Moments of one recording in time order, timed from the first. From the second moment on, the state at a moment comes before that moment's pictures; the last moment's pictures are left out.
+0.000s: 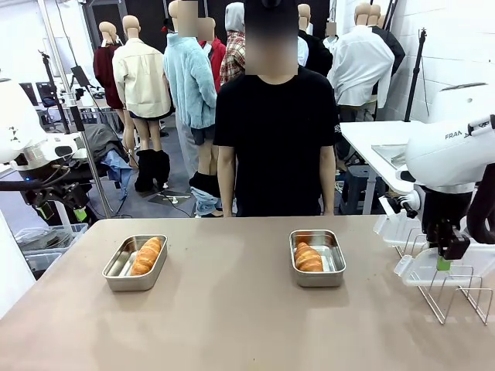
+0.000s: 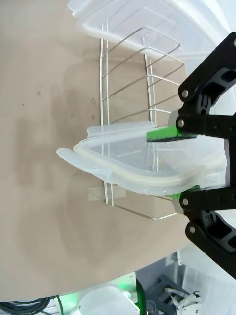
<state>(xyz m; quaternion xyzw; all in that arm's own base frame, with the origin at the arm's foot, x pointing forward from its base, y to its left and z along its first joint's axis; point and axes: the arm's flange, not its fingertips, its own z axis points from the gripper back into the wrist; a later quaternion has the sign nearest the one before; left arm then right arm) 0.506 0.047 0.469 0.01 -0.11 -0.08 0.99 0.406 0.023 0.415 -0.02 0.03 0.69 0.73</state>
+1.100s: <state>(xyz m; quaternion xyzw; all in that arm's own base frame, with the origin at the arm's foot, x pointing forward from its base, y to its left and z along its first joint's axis) 0.506 0.047 0.469 0.01 -0.11 -0.08 0.99 0.413 0.025 0.417 -0.04 0.02 0.69 0.72</state>
